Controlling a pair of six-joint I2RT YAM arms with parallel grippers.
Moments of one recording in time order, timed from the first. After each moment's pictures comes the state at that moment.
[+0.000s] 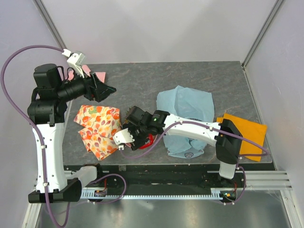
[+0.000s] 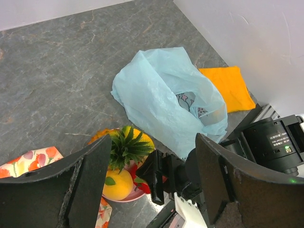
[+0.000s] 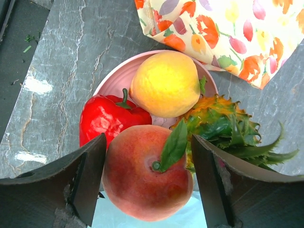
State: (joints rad) left arm 0.06 1.11 1.64 -0.91 0.83 -0.06; right arm 1.14 1.84 1.56 -0.69 -0.18 -0.97
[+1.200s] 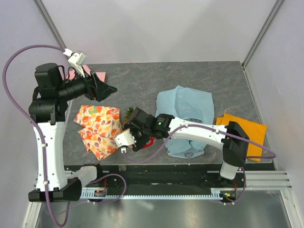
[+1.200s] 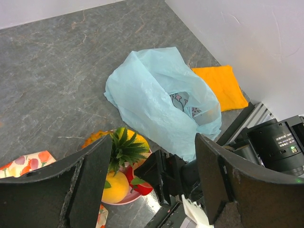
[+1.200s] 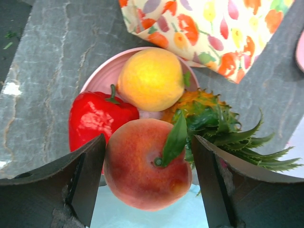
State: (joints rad) left arm 0.06 1.12 1.62 -0.88 0.87 -0.07; right arm 1.17 1.76 1.47 -0.59 -0.11 -1.00
